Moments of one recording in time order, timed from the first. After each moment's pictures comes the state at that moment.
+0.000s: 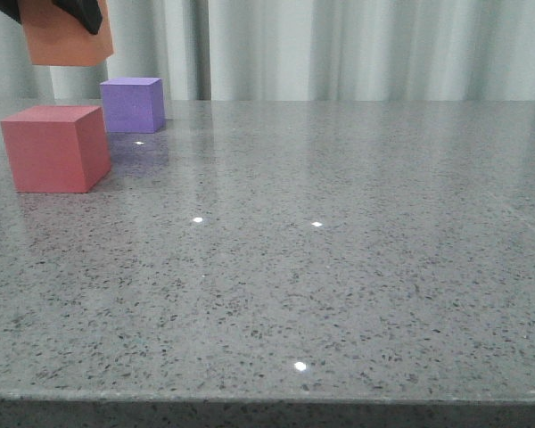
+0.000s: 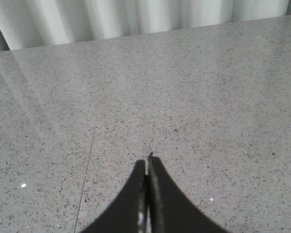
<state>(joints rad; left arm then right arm) -0.36 1.64 -1.41 0.30 0.56 -0.38 0.03 0.52 -0.46 -0.10 0.30 0.25</state>
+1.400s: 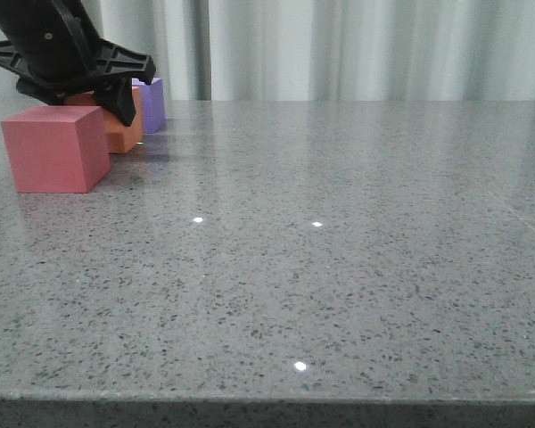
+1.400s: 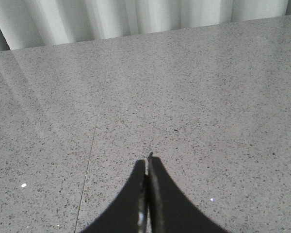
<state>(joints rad) -0.36 1.84 -1.41 0.30 0.48 -0.37 0.03 0.52 -0.46 -0.10 0.30 0.25</state>
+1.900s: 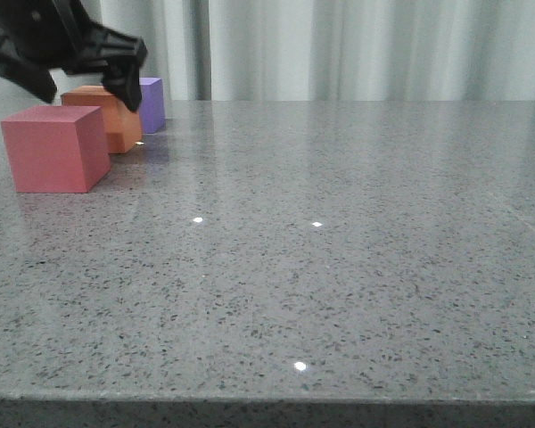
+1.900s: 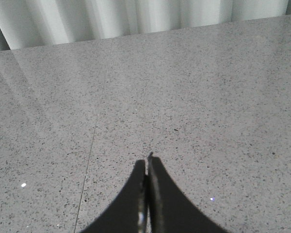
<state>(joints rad) -0.36 1.77 -1.41 0.31 0.53 -0.37 0.03 0.52 -0.46 -0.10 0.30 0.25</state>
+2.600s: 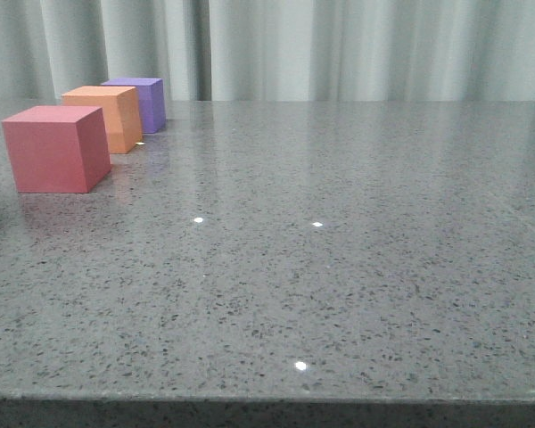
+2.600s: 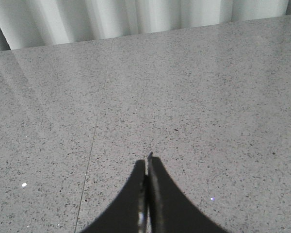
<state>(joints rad) -0.36 0.96 -0.98 0.30 0.53 -0.37 0.03 0.52 -0.46 -0.10 0.30 0.25</state>
